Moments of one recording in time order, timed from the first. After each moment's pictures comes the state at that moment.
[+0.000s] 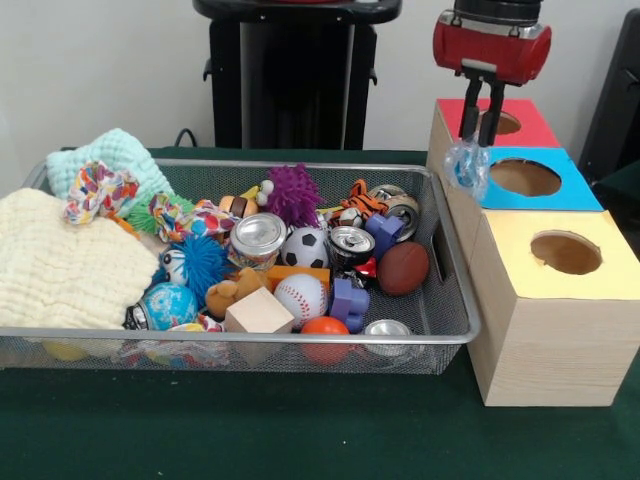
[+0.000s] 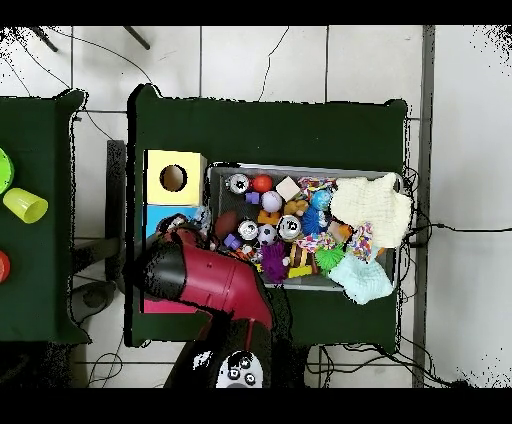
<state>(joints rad) 0.19 -0.75 -0.26 1.84 0.35 0.36 2.10</state>
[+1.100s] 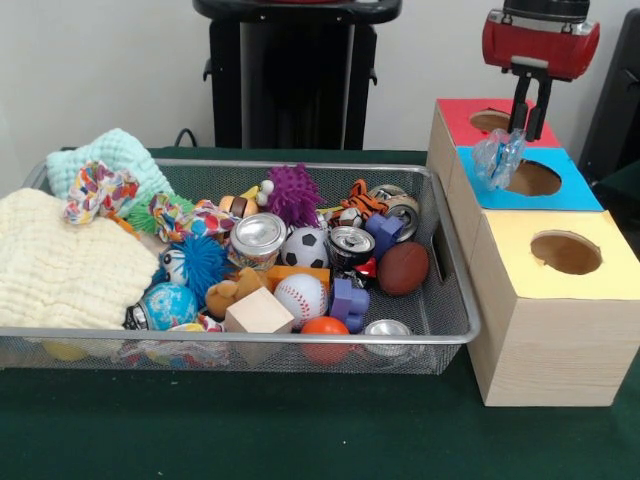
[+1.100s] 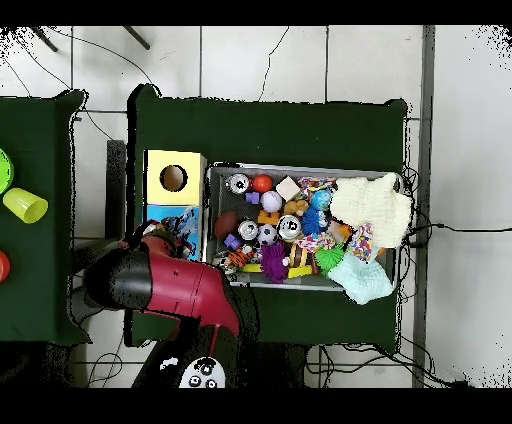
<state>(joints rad) 0.28 -0.74 -0.27 1.84 0.40 0.35 2.10</state>
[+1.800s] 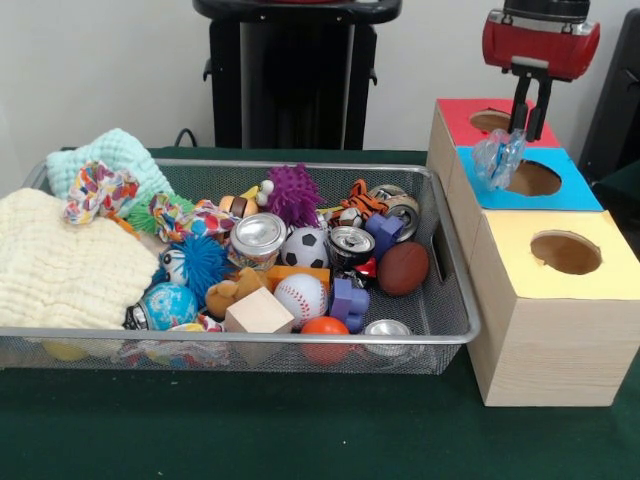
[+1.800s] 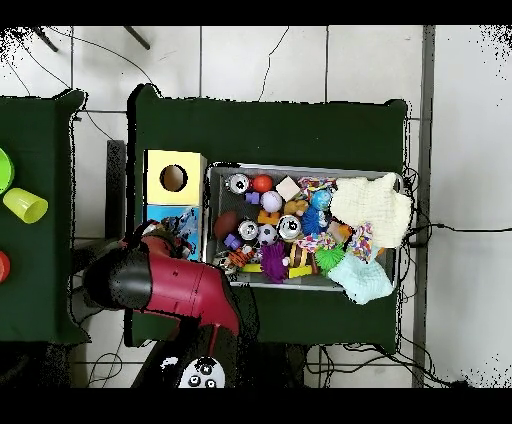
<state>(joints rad) 0.28 -0.74 -0.27 1.84 0.40 0.35 2.10</state>
